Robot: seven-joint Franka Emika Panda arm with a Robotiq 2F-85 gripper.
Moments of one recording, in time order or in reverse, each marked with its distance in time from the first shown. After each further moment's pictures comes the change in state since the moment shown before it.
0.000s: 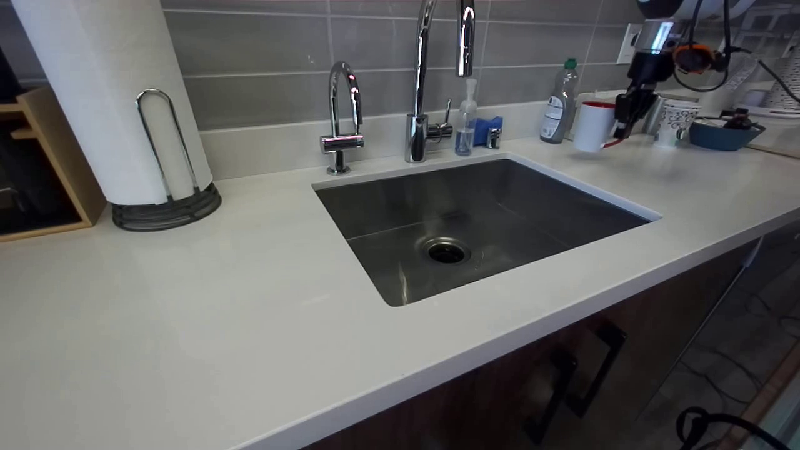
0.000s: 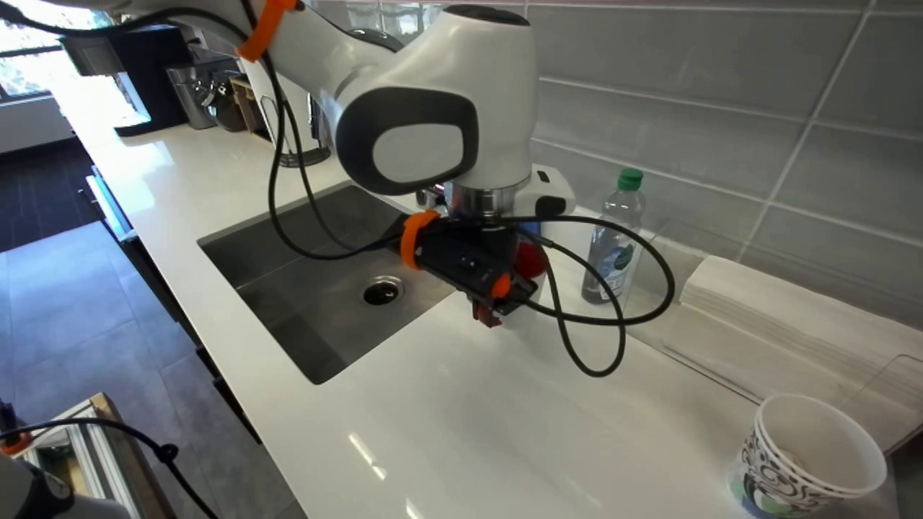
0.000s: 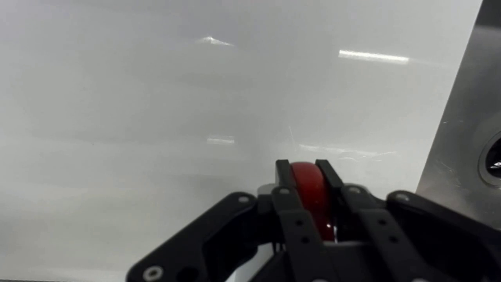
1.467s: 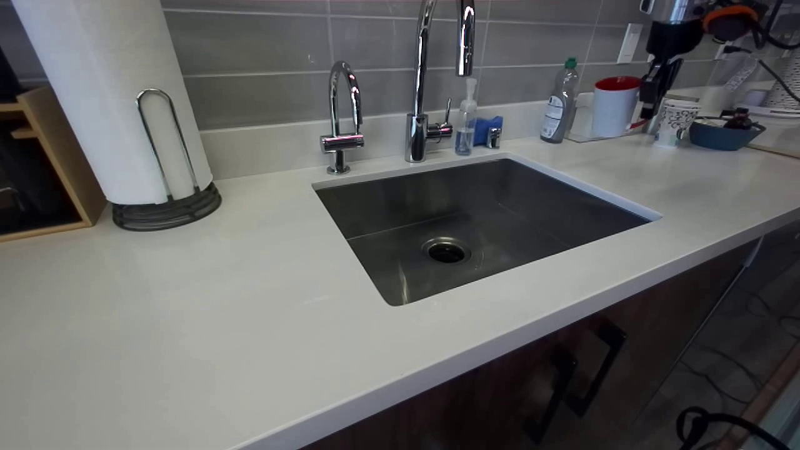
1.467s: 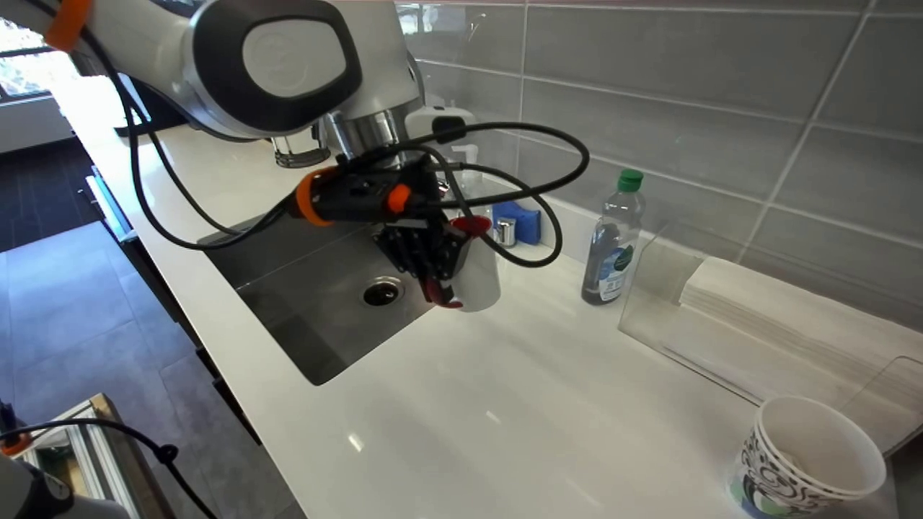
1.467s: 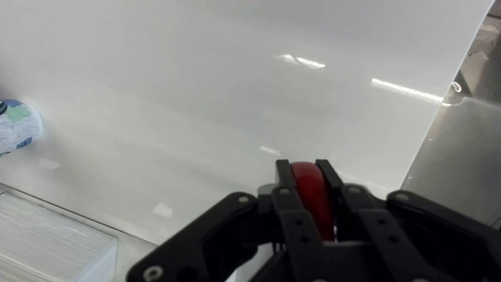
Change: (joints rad) arm 0.102 -0.315 0.019 -0.243 -0.472 -0.002 0.287
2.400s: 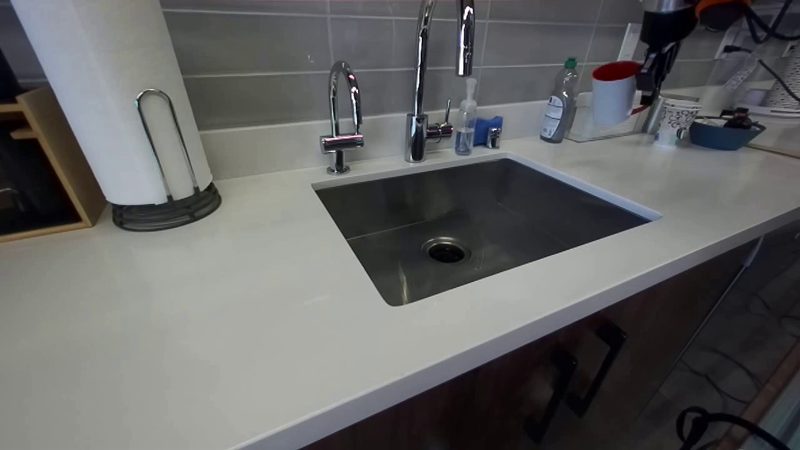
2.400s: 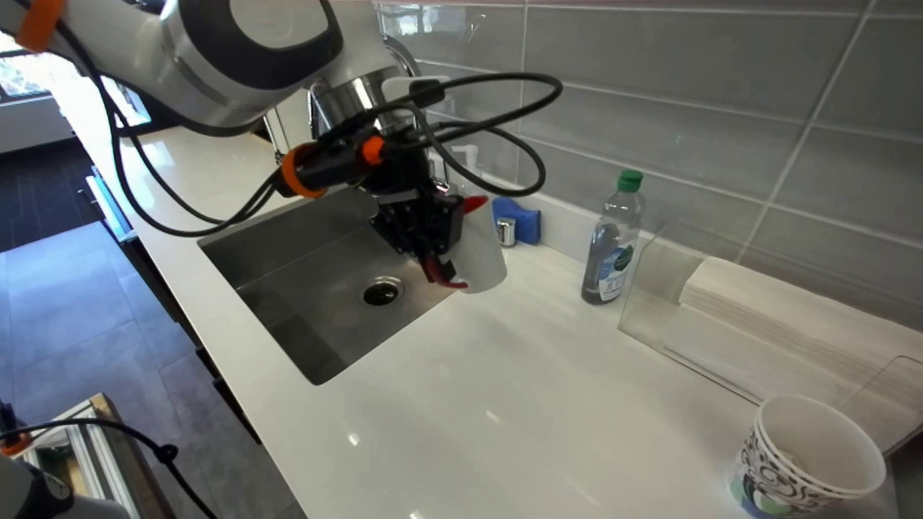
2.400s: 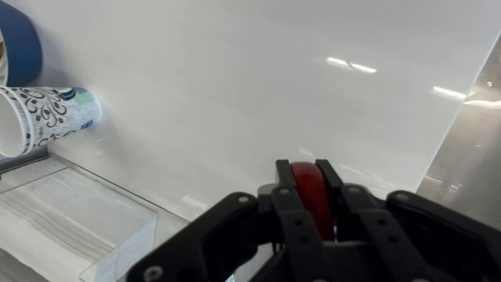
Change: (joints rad) arm 0.026 -0.036 0.039 0.011 -0.178 -0.046 0.168
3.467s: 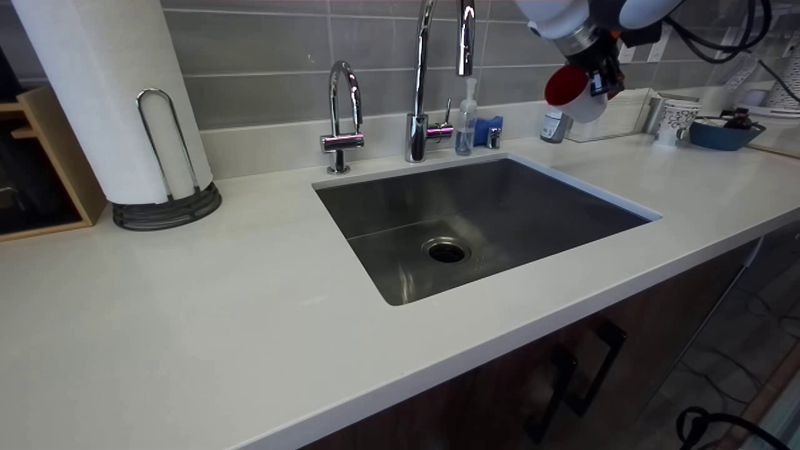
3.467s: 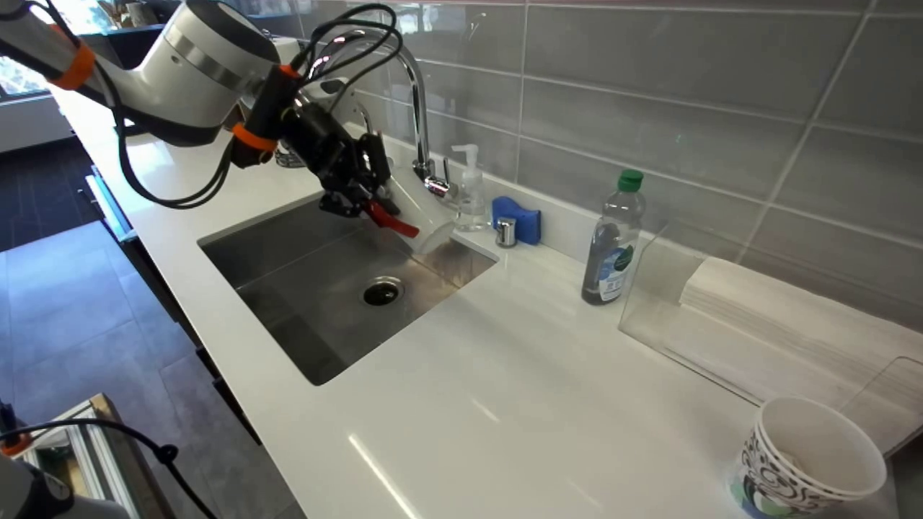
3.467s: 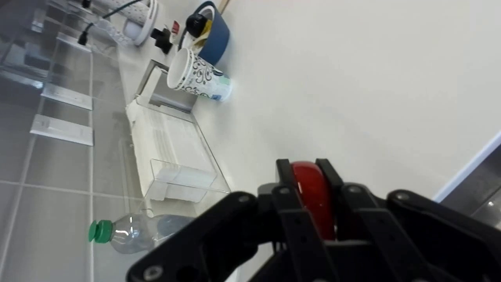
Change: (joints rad) arm 0.204 0.197 0.328 0.138 -0.466 -0.579 0.300
